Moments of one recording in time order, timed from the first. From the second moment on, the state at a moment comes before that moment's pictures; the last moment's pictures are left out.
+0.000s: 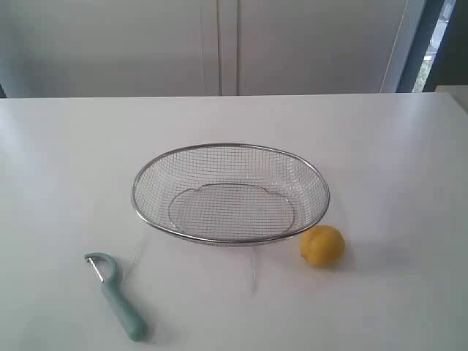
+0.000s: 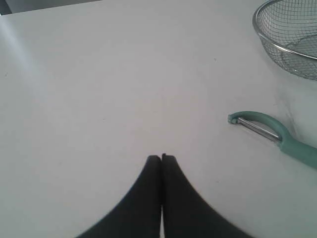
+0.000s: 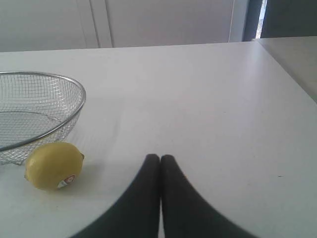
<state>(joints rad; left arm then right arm) -0.07 0.01 0.02 -0.16 0.43 0.24 0.04 0.01 -0.01 0.04 0.32 0.02</state>
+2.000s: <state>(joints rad) -0.07 0.01 0.02 -0.16 0.43 0.24 0.04 0.01 -0.01 0.04 -0.10 0.02</state>
